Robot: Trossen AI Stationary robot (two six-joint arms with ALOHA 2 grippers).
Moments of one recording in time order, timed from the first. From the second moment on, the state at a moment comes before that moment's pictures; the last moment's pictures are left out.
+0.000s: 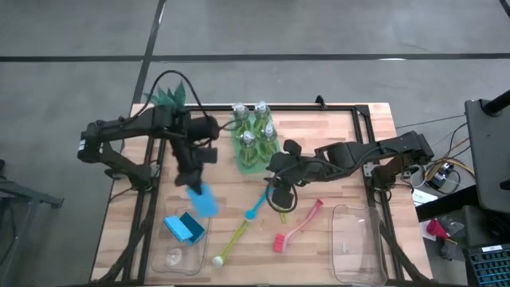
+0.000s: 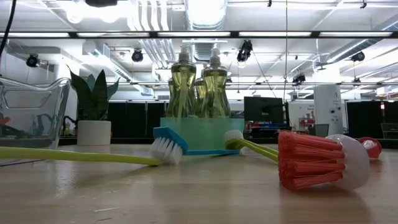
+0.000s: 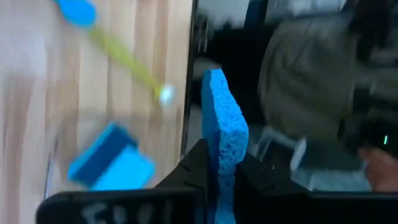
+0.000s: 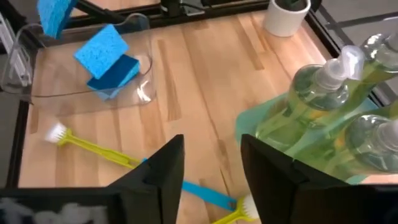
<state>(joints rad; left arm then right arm) 0.09 1.38 1.62 -1.45 0.80 -0.23 0.24 1.63 1.69 -0.83 0.34 0.38</state>
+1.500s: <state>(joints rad) -0.08 1.38 1.03 -1.23 0.91 -0.30 0.24 1.63 1.68 -0.80 0.40 0.39</state>
